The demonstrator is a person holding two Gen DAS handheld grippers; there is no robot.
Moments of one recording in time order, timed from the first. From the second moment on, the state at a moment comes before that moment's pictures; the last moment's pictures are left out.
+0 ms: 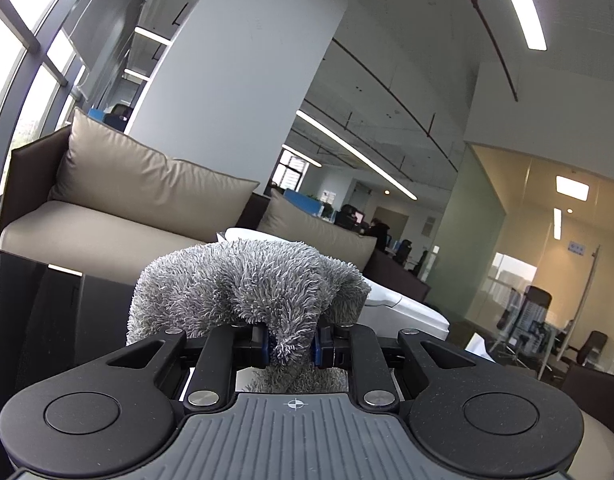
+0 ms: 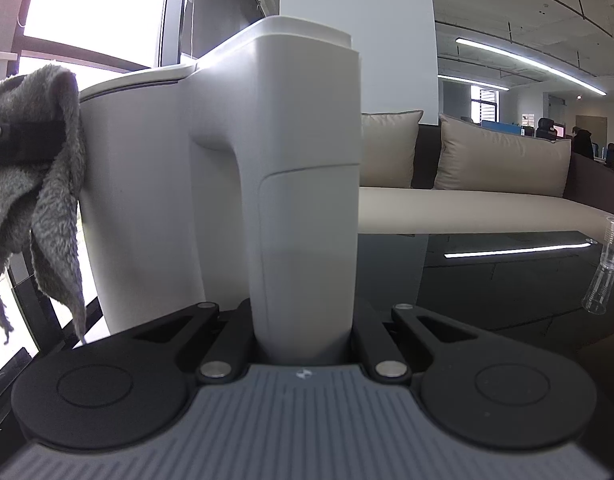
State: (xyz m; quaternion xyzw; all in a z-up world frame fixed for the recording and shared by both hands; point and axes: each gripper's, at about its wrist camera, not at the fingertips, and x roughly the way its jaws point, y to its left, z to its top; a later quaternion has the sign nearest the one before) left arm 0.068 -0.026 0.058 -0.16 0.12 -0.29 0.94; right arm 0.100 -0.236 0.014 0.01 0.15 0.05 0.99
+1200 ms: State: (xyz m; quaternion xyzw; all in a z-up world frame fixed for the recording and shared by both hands) left arm 0.125 -0.013 -0.026 -0.18 0.31 -0.21 0.91; right arm 0.102 -0.261 0.013 0.02 0.15 0.07 0.99
